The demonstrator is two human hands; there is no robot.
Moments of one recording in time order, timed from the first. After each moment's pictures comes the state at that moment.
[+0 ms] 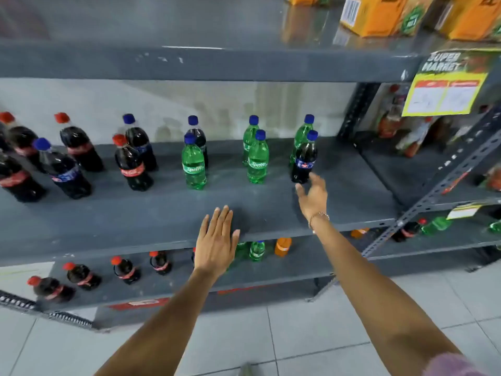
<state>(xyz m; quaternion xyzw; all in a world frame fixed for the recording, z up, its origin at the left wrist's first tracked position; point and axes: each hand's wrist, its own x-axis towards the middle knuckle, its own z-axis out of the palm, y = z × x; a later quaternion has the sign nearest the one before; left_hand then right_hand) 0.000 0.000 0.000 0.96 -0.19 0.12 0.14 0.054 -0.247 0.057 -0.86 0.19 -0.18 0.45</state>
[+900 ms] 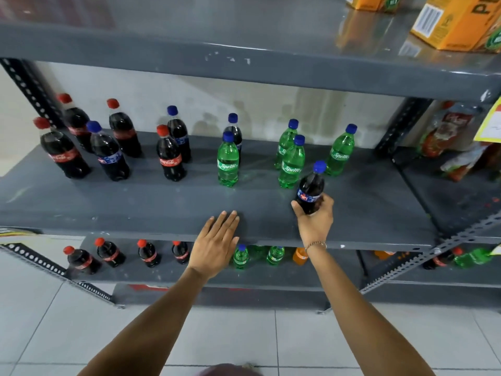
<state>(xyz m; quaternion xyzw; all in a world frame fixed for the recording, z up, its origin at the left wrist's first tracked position) 0.000 0.063 -0.005 0.97 -0.21 0.12 0.07 0.041 -0.176 0.037 -0.77 0.19 -0.25 0.55</state>
